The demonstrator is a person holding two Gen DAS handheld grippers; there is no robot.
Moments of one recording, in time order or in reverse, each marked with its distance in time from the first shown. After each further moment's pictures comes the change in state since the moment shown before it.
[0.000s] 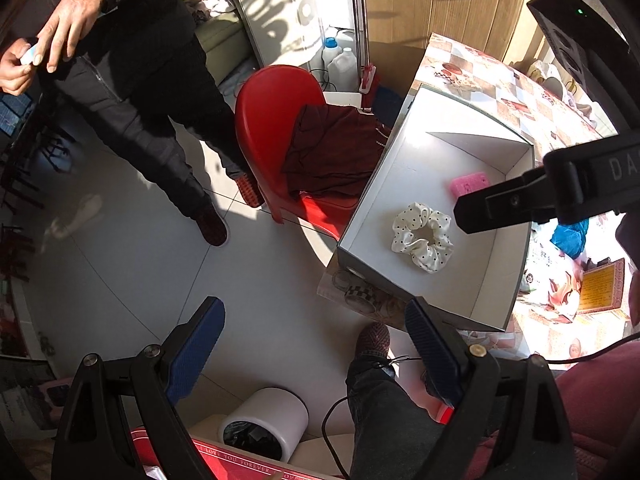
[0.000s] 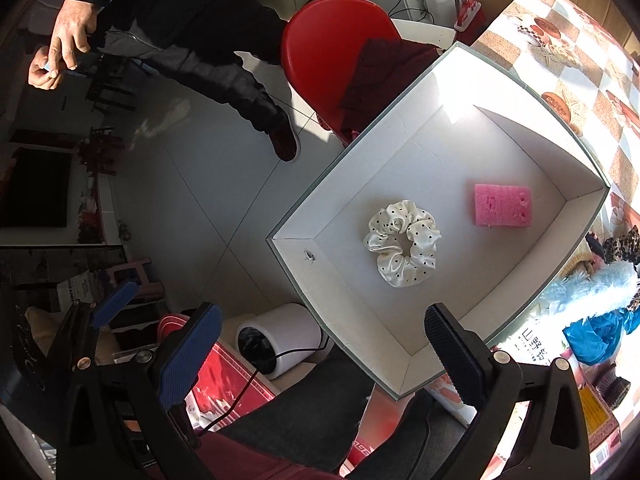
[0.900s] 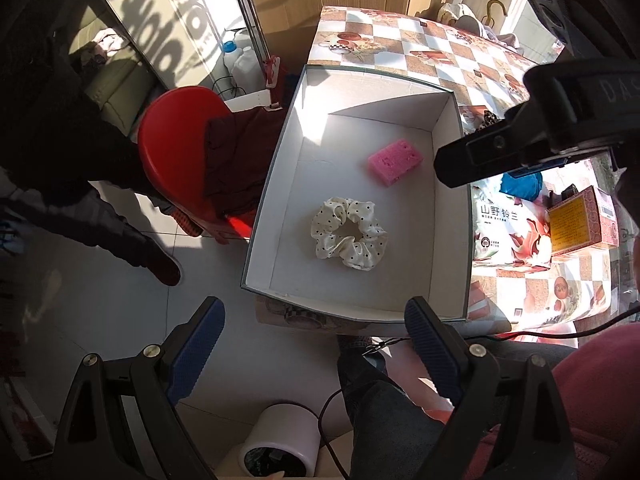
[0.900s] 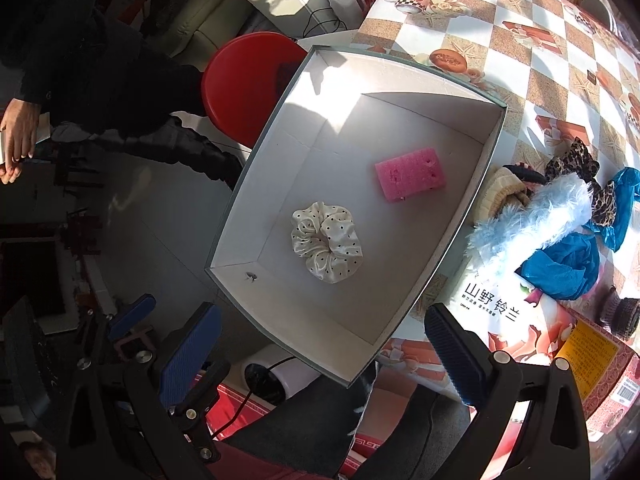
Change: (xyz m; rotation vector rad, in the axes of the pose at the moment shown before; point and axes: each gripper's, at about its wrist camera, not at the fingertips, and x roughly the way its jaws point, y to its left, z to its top) left arm 0.020 -0.061 0.024 0.294 0.024 -0.151; right arm -0.035 -0.068 -0.027 0.262 -0.121 -0.042
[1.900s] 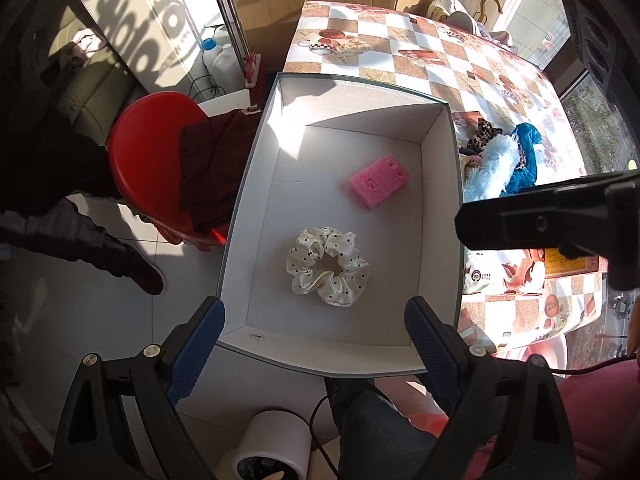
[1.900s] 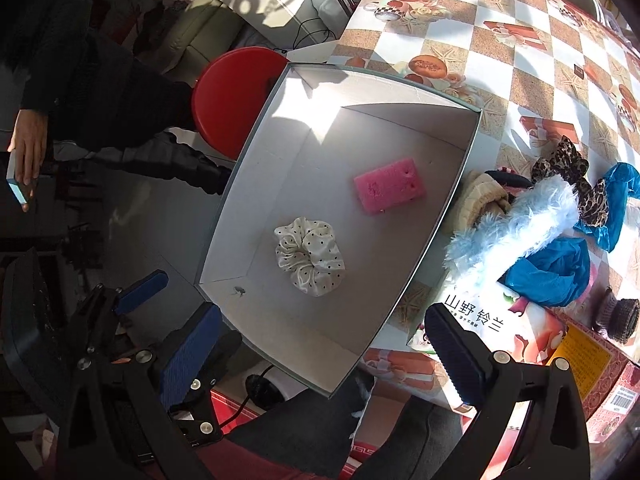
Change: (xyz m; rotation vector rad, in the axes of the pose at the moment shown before) left arm 0.026 -0.015 0.044 0.036 0.035 -0.063; right arm -0.006 -0.026 0.003 0.051 -0.027 0.011
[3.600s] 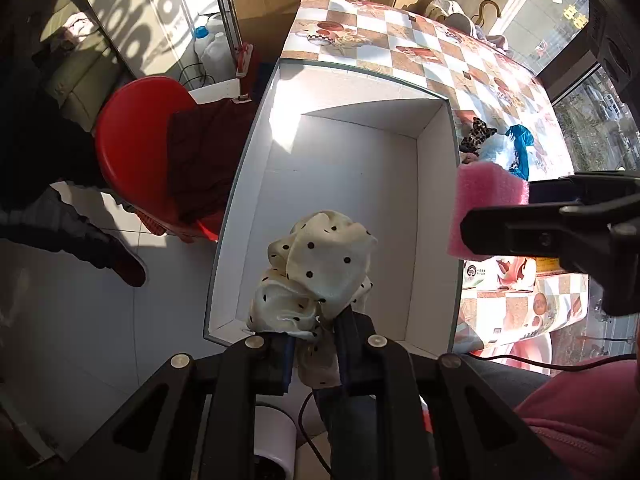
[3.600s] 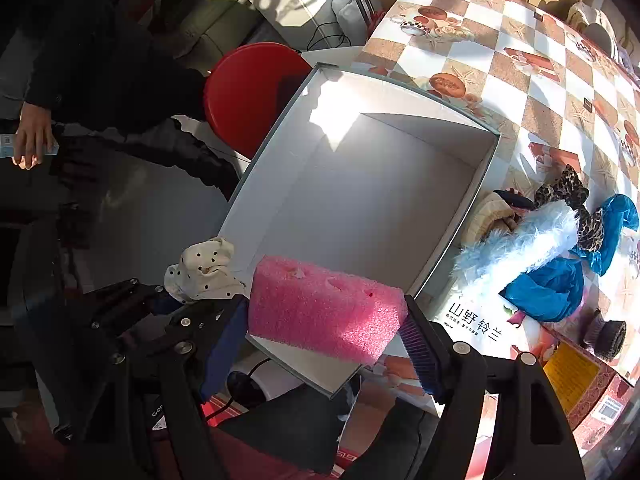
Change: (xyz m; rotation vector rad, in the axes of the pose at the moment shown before) left arm 0.009 0.011 -0.003 -0.015 0.022 -0.078; right arm -0.003 0.023 -0.004 -0.083 -0.022 -0.045
